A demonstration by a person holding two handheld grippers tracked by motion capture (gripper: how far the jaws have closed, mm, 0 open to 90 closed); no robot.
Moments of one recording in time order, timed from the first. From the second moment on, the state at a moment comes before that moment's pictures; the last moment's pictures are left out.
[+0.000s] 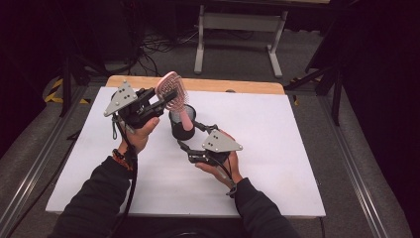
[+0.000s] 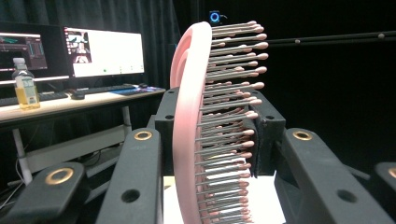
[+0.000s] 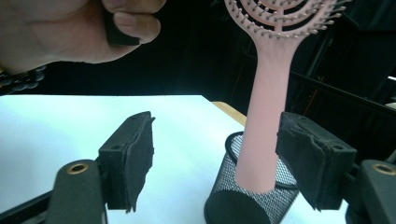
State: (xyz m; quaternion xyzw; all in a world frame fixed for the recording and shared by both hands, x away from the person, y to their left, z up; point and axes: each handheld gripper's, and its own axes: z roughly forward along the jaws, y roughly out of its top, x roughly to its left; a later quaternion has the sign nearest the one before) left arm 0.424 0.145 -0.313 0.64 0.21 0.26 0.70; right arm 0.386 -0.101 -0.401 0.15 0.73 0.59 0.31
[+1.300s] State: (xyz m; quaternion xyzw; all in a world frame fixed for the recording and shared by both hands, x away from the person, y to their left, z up) left arm 0.443 0.155 -0.293 0.64 0.22 0.29 0.67; right arm 0.342 -0.191 -0.429 0.21 0.74 0.49 0.41
